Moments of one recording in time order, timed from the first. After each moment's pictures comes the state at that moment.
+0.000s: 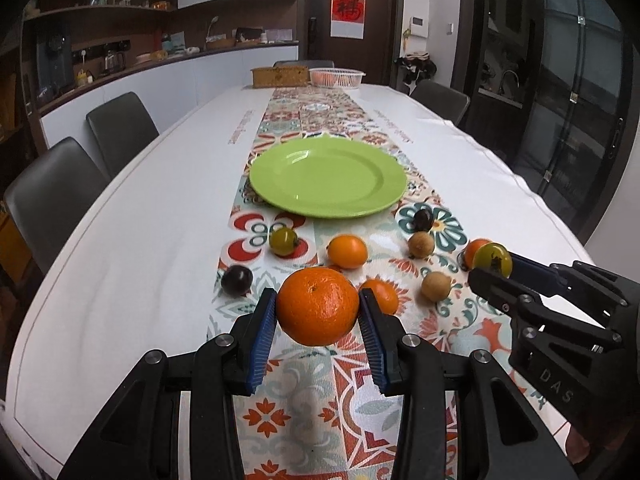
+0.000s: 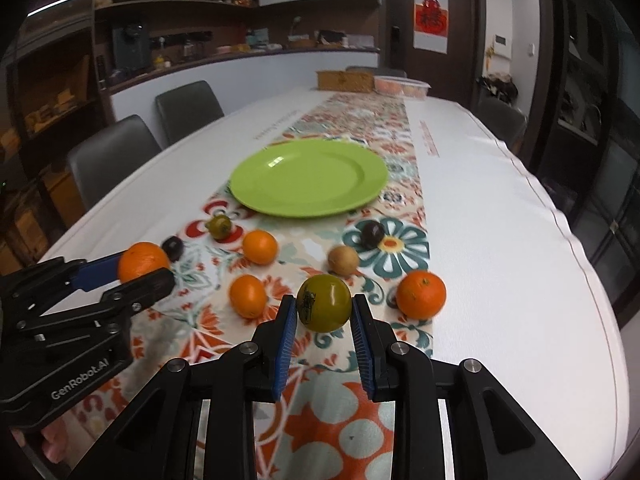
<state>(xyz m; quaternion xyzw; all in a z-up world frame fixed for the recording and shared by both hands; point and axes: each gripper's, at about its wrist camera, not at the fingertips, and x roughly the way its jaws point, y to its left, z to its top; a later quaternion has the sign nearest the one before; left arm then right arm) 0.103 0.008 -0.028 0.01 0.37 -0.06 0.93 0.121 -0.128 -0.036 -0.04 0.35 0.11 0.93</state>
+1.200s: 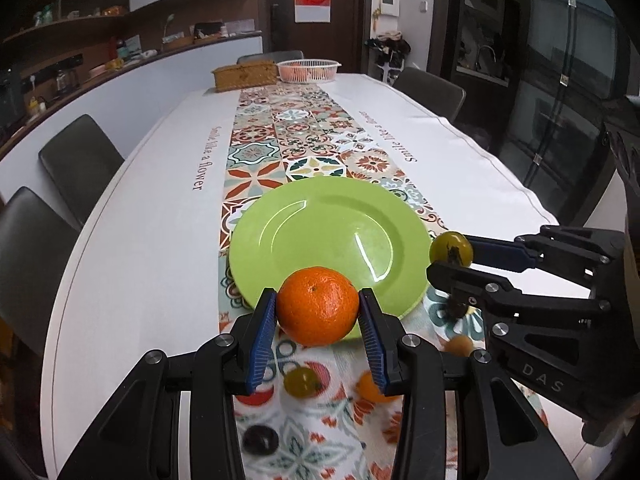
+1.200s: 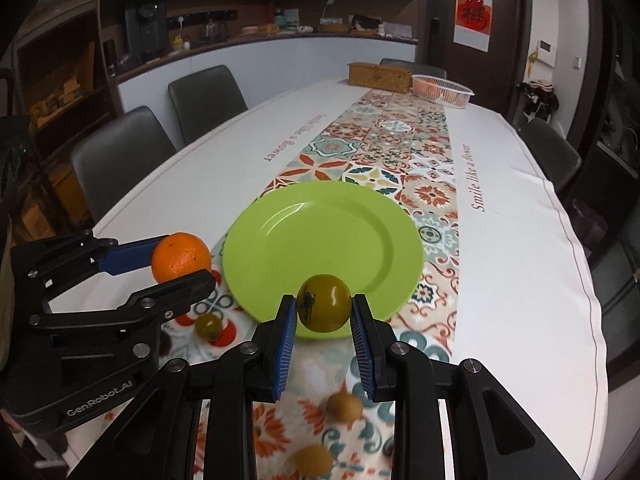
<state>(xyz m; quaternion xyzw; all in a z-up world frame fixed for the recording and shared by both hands) 0.251 0.012 -0.003 0.05 0.40 -0.12 0.91 0.268 -0.105 -0.002 -0.07 0.39 0.16 0.90</state>
